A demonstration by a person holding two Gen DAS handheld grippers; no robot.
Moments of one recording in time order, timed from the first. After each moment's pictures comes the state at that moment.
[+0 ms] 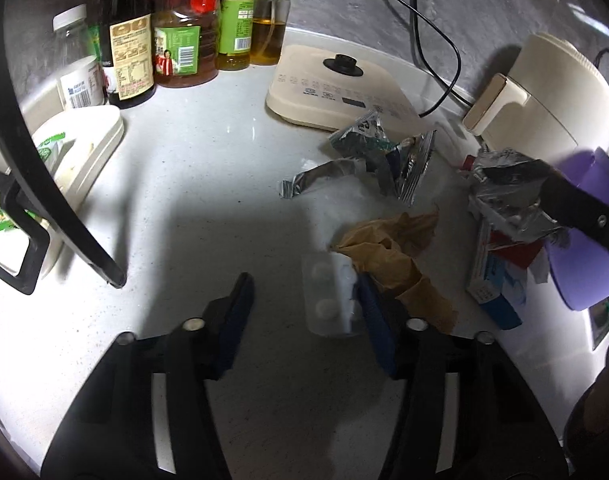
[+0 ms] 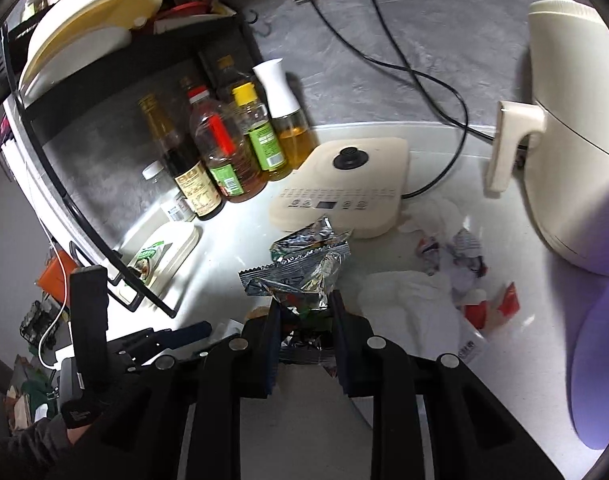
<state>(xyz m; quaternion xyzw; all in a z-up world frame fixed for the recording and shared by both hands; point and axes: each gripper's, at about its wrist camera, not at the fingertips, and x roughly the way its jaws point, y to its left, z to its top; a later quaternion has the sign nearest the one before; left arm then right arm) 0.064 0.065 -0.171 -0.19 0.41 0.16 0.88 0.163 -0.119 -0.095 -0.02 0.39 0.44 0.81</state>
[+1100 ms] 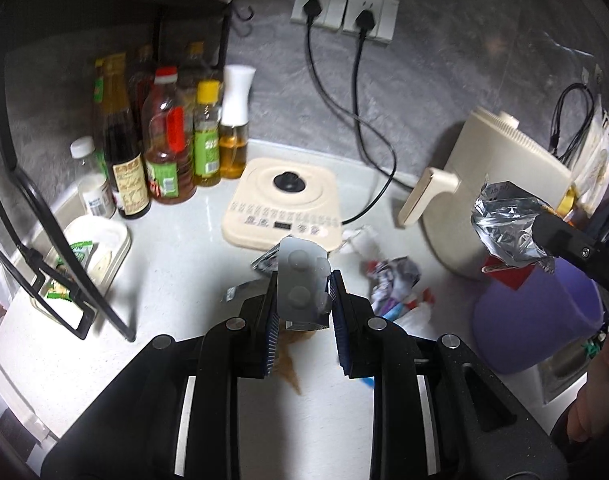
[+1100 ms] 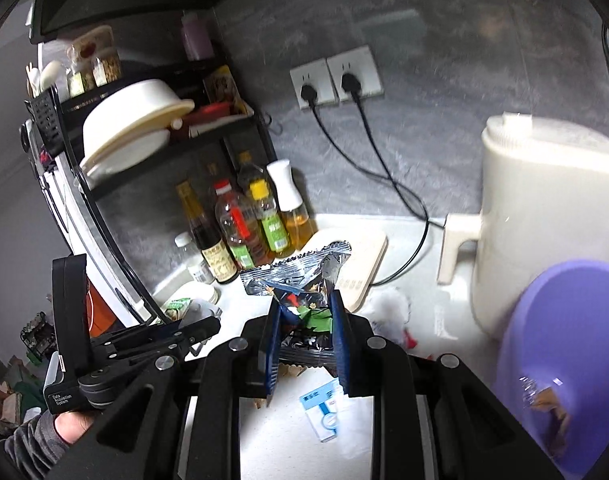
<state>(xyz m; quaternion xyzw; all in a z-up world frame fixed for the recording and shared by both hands) 0.065 -0.004 -0.042 -0.16 0.30 0.19 0.92 0.172 -0.209 0.011 0.01 0.28 0.47 0.83</state>
